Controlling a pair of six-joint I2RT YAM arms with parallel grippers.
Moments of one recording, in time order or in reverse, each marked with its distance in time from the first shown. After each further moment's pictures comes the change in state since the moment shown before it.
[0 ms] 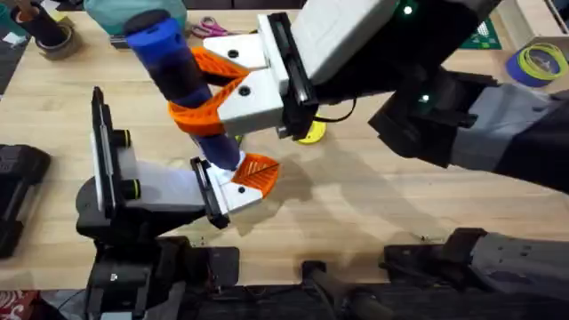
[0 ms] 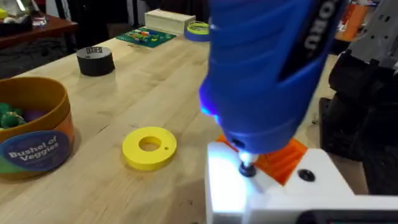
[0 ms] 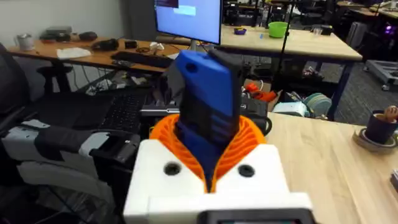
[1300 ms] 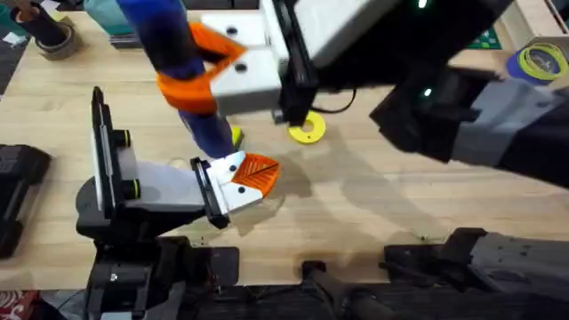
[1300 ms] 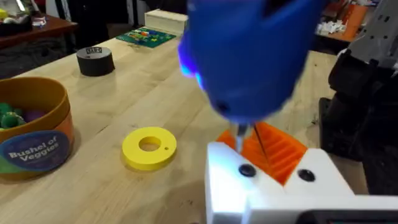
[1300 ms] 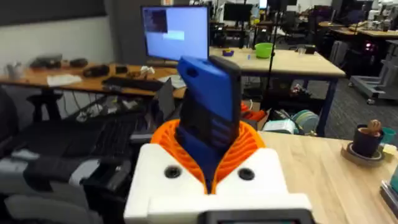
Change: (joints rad) left arm 0.000 0.000 0.000 0.000 0.001 0.000; right arm -0.009 0.004 0.027 0.056 0.055 0.079
